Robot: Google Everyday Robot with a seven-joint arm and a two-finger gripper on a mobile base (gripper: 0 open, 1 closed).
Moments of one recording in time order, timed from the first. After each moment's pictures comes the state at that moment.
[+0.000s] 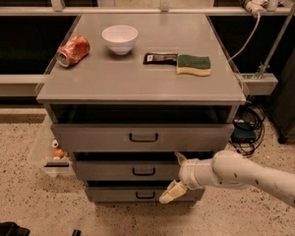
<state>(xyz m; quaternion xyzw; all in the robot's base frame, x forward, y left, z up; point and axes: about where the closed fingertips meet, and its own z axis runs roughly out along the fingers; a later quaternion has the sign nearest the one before) 0.516 -0.092 0.498 -0.52 0.75 0.19 0.35</state>
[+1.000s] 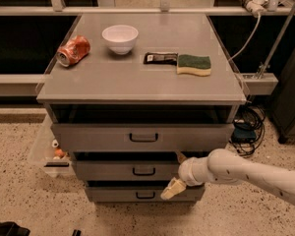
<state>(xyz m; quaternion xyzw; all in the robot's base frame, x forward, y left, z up) 0.544 -0.102 0.463 -0.53 0.76 0.17 0.34</state>
